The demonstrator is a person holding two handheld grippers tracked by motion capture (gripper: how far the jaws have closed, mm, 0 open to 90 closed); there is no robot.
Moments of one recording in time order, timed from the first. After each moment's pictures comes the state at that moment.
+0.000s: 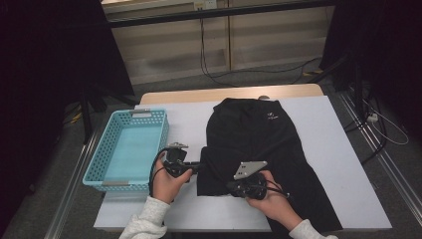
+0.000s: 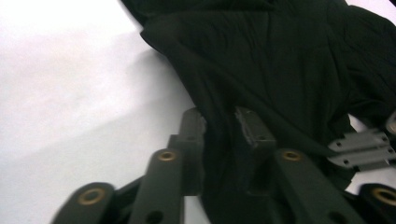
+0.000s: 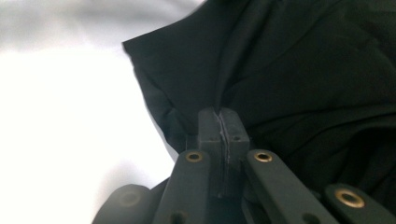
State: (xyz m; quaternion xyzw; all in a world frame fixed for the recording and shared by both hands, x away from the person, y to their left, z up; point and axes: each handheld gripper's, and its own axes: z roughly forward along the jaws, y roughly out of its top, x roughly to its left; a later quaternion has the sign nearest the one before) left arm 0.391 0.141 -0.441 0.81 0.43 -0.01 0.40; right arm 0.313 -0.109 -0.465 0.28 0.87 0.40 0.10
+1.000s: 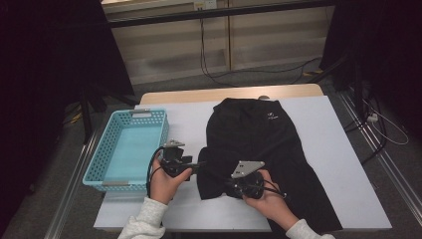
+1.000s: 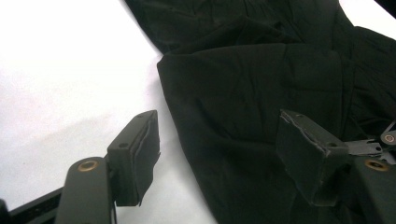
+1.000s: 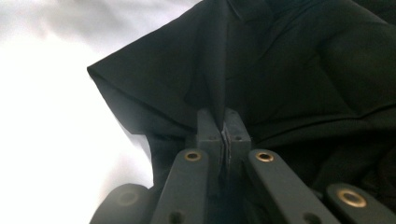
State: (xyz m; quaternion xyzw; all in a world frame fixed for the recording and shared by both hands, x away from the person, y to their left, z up) left arm 0.389 0.145 -0.434 0.80 0.44 0.03 0.41; right arm 0.318 -0.104 -0.468 0.29 0.86 0.40 0.13
